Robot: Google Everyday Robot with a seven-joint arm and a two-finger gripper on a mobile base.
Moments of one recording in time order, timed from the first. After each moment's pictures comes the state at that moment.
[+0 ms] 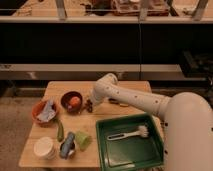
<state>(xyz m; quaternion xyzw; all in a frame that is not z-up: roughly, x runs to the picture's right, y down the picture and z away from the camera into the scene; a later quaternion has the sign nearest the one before) -0.089 0.086 0.900 -0.17 -0.25 -0.21 0.93</state>
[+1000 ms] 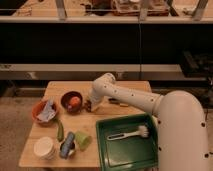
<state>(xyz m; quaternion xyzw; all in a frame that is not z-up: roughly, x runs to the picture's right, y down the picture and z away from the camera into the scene) -0.094 0.087 0.912 -0.20 -0.24 -0.20 0.93</state>
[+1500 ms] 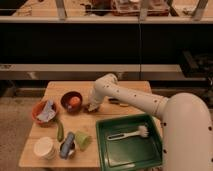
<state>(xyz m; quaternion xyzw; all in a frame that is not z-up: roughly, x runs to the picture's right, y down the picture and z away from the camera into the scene) -0.096 0.093 0.887 -0.21 -0.28 -0.18 0.92</state>
